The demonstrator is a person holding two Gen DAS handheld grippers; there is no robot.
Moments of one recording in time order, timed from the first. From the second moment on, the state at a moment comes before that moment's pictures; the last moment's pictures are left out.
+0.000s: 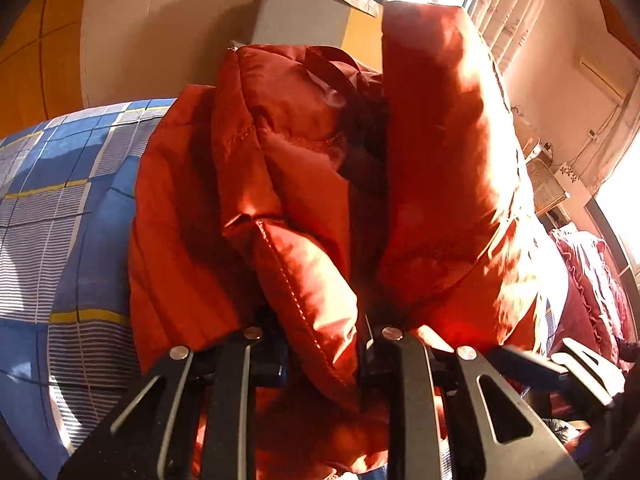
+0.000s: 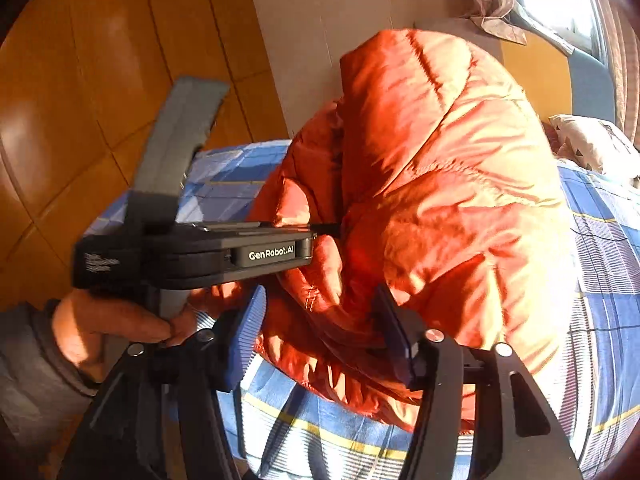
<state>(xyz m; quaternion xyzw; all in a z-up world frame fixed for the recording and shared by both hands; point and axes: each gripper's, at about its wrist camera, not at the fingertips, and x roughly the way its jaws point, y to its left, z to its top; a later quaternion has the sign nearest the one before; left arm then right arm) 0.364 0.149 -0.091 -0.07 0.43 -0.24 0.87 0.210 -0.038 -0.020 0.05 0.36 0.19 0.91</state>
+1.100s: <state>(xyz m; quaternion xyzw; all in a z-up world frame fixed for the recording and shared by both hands) 0.346 0.161 -0.078 -0.08 0.39 -0.28 0.87 0.261 -0.046 -0.063 0.01 0.39 0.19 0.90</state>
